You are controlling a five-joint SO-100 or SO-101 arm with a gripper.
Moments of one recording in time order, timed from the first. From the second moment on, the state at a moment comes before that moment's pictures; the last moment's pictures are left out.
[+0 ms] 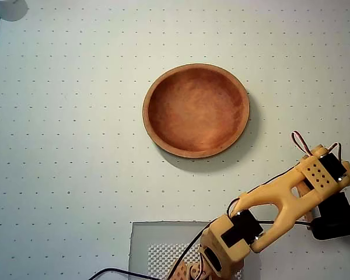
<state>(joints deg) 54.0 89.6 100.7 66.5 -152.1</state>
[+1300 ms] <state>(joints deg) 55.5 65.9 72.3 90.6 -144.0</state>
